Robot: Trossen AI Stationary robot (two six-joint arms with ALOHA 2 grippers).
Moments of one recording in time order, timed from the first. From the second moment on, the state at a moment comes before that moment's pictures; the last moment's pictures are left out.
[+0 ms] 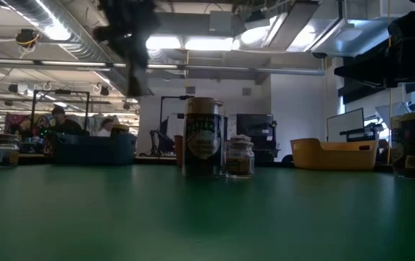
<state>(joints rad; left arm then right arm) 0.34 1.33 1.32 -1.04 -0.51 -0.42 0.11 0.02 0.01 0.08 0.48 -0.21</state>
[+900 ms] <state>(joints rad) 0.67 1.32 0.95 -0.73 -0.54 -0.47 0.11 0.02 0.01 0.08 0.48 -0.21</state>
